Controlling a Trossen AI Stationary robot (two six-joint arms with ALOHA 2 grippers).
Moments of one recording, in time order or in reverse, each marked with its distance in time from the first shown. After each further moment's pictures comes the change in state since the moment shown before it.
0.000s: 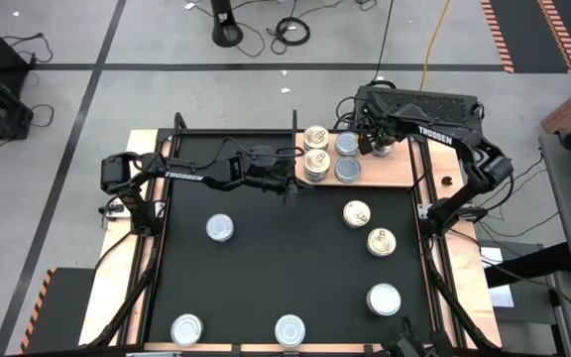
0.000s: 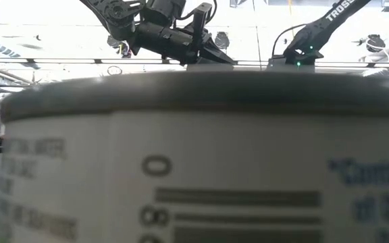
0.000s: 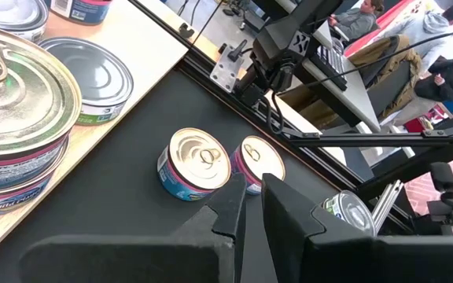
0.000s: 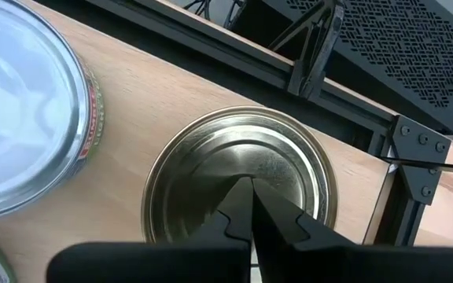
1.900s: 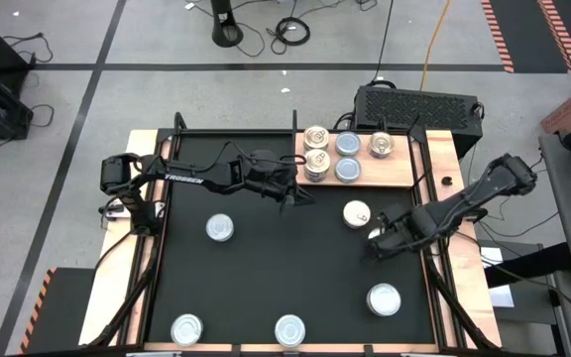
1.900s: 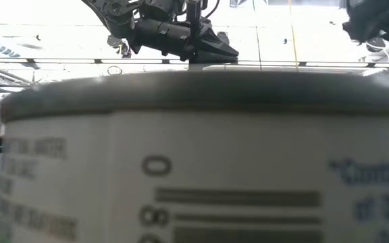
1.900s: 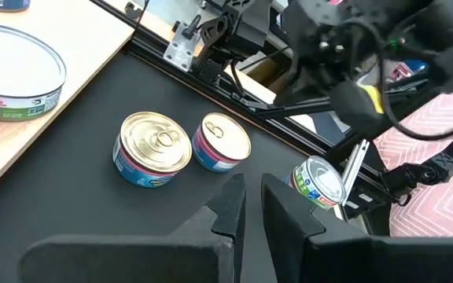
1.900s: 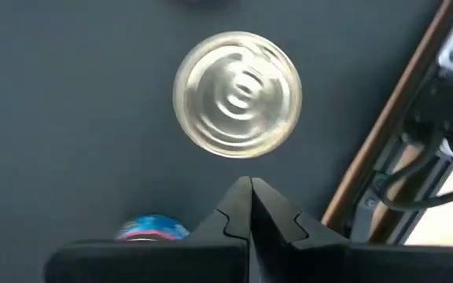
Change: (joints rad) left arm -0.033 0.000 0.000 0.007 0.108 0.081; right arm 1.374 -0.299 -0.063 -0.539 -0.288 1.439
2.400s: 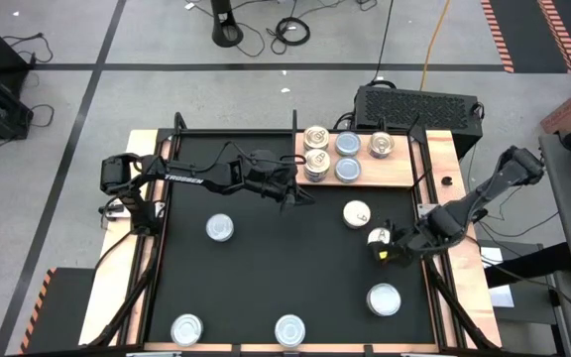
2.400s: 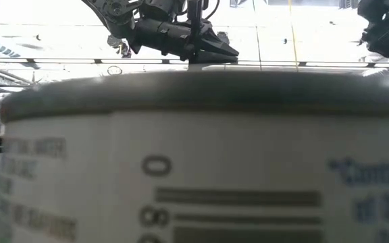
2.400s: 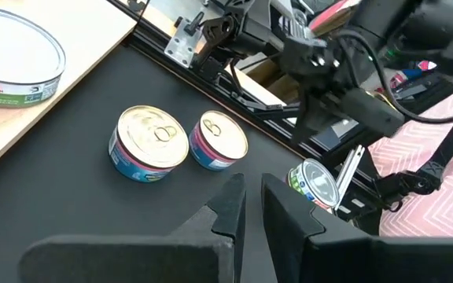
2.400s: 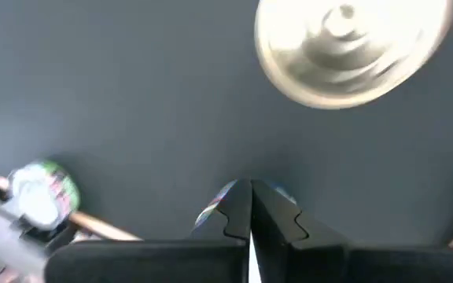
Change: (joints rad) left arm -0.006 0.000 0.000 -0.003 -0.002 -0.055; right arm 0.126 -0.213 -0.242 0.456 0.000 0.292
